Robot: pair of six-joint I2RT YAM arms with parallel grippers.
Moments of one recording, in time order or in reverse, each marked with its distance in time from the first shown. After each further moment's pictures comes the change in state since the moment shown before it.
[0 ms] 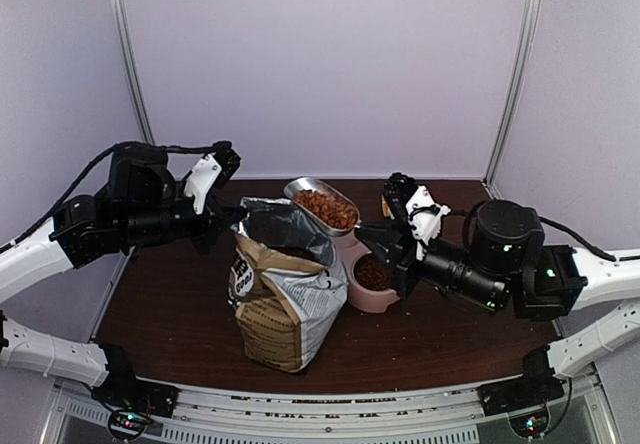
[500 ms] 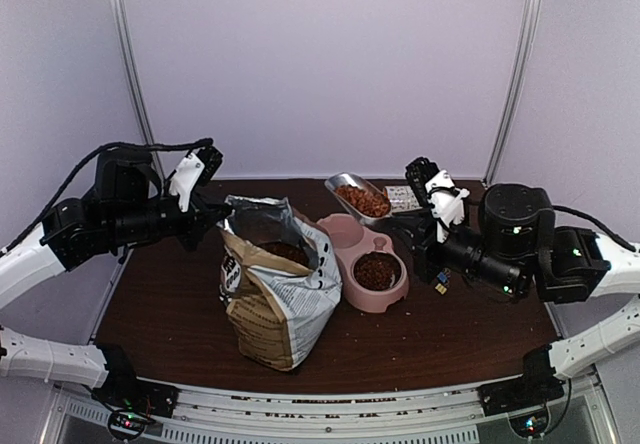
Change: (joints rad) left arm 0.084 -0.063 -0.029 -0.026 0.023 -0.012; right arm -0.040 -0.058 0.098 -0.315 0.129 0.133
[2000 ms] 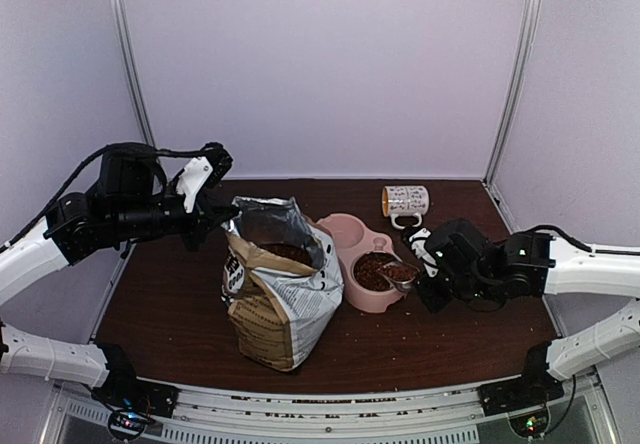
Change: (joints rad) left arm 0.006 0.035 0.031 -0.014 0.083 0.116; right arm -0.293 0.113 -0.179 -0.375 -0.204 0.238
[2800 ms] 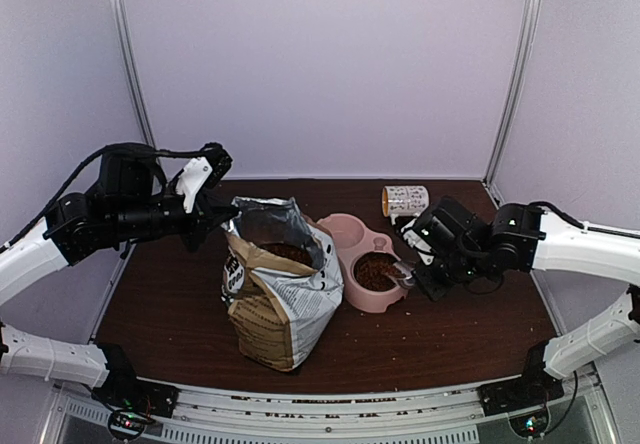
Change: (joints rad) left arm 0.000 -0.003 -0.002 0.000 0.000 0.000; right arm -0.044 0.120 0.211 -0.232 -0.043 -0.051
